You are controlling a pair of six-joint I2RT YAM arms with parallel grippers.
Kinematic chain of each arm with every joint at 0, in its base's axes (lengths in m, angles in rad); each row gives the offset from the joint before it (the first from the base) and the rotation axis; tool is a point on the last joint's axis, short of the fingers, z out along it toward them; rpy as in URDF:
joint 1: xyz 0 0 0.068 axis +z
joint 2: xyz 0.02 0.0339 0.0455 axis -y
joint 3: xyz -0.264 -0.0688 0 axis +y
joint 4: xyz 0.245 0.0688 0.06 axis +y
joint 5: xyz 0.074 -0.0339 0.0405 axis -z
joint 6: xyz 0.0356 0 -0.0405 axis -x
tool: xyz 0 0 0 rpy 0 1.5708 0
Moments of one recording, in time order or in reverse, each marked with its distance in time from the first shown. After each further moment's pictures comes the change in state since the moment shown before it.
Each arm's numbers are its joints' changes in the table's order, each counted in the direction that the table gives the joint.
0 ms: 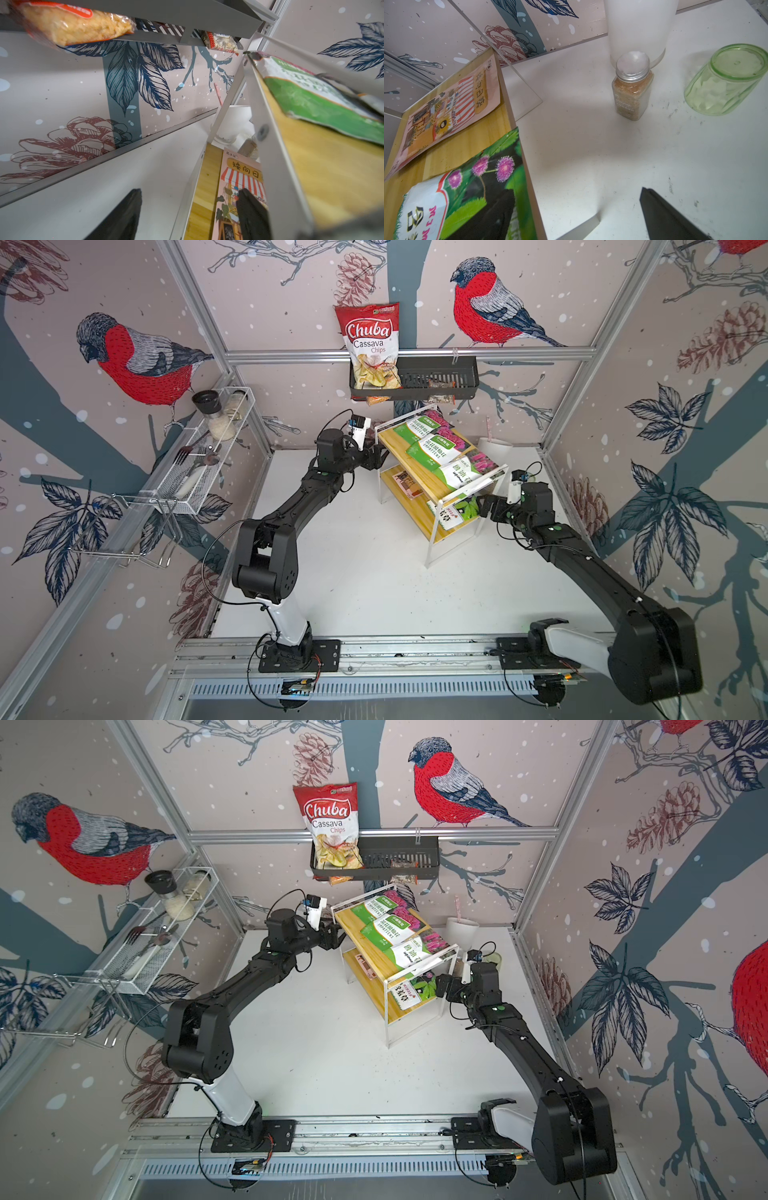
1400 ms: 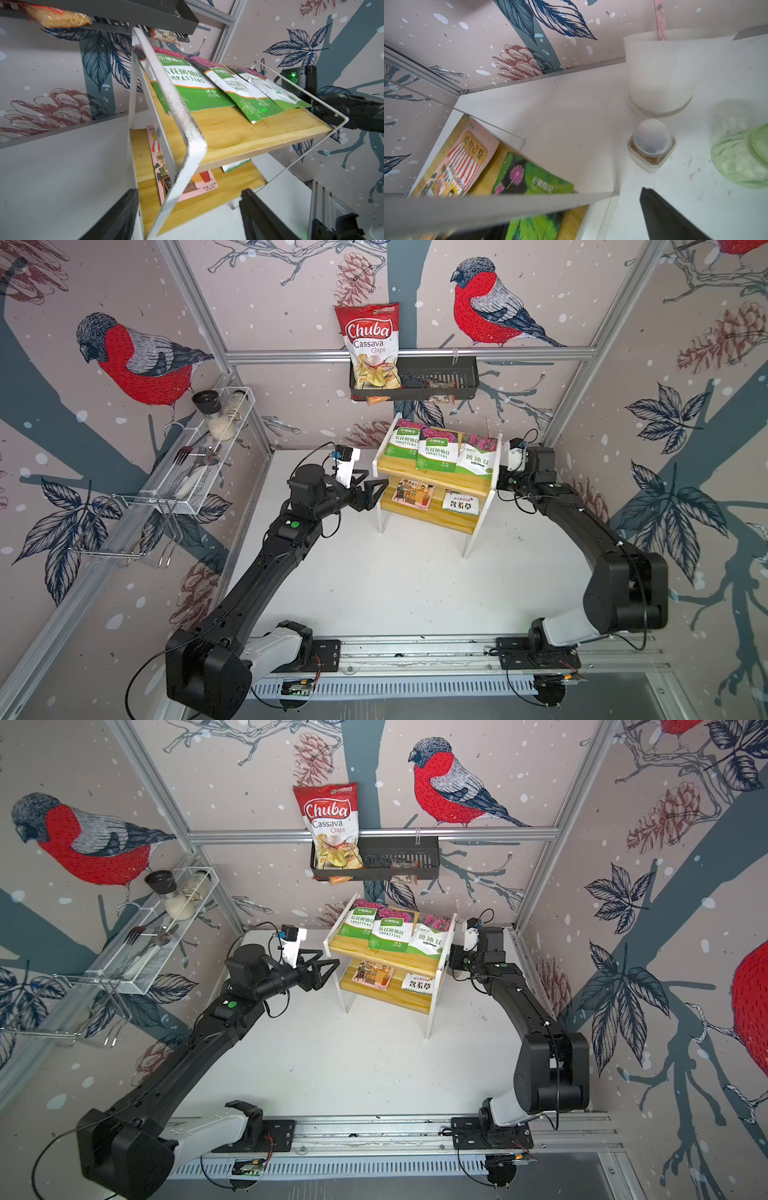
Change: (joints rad) left arm -0.087 0.618 0.343 0.280 -0.059 0.046; right arm -0.101 -0.293 -0.385 0.110 -0.219 0.082
